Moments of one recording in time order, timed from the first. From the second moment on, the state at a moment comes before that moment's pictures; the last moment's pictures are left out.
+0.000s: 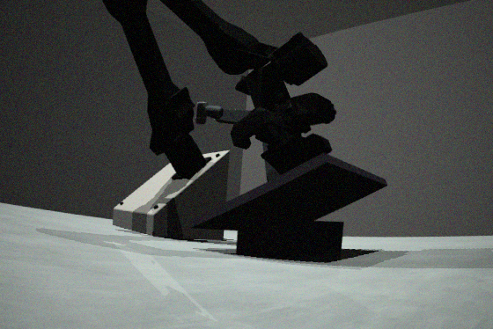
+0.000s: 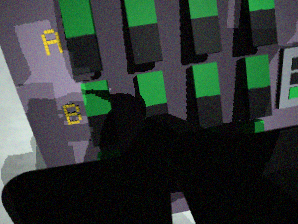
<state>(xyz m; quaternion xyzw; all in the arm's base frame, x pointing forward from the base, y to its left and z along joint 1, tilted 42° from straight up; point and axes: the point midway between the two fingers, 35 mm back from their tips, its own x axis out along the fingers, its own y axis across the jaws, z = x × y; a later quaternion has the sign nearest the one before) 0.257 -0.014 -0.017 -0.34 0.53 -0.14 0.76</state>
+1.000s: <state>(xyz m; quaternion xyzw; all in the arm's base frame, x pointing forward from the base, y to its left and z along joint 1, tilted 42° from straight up) 0.258 -0.017 -0.020 -0.34 0.53 -0.14 0.76</state>
